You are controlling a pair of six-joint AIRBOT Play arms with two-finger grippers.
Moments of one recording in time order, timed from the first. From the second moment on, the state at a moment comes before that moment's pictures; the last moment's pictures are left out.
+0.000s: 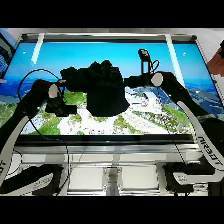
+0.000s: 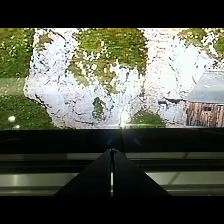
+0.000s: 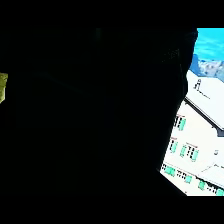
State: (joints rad) left arm -0.30 -1.21 1.08 1.62 -1.40 -1.80; right arm 0.35 -1.47 1.32 -1.23 0.72 1.53
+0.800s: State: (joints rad) left arm -0.30 -1.21 1.08 1.62 -1.40 -1.80; right arm 0.35 -2.11 2.05 -1.17 0.88 1.50
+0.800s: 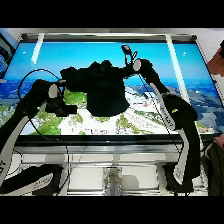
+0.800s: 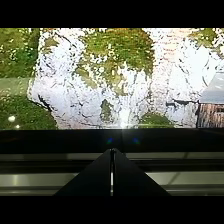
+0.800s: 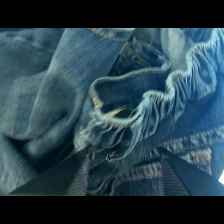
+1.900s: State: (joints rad) left arm -0.30 -1.21 1.08 1.62 -1.40 -1.80; right arm 0.33 -2.08 2.09 -1.23 0.85 1.55
